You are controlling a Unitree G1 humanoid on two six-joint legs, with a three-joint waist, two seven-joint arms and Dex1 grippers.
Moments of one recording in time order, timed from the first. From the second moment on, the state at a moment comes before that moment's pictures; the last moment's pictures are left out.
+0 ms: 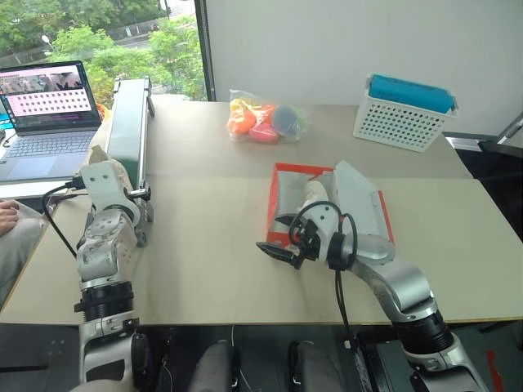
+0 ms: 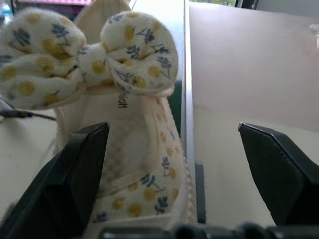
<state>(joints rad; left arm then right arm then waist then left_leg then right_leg) -0.52 0.33 0.41 0.10 -0.21 0.62 0.05 -0.38 -0.41 0.22 -0.30 0.32 0.61 0.69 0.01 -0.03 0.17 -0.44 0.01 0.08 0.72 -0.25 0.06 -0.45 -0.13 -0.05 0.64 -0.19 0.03</state>
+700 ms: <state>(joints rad) -0.52 0.32 0.42 0.08 -0.22 0.65 0.06 -0.41 -0.40 0.21 -0.30 0.34 0.62 0.66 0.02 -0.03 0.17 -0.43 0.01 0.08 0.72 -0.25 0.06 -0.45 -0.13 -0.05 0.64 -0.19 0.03</state>
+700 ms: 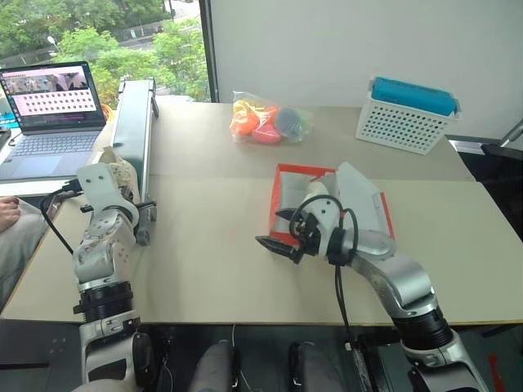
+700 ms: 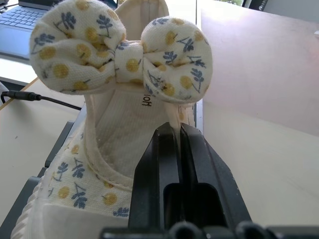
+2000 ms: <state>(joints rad) -0.50 0.13 0.03 -0.26 -0.47 0.66 -0.23 -1.08 -0.01 -0.60 0.37 0.91 1.30 -0.08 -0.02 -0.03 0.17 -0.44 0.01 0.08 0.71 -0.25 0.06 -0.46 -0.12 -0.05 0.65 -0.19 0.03</state>
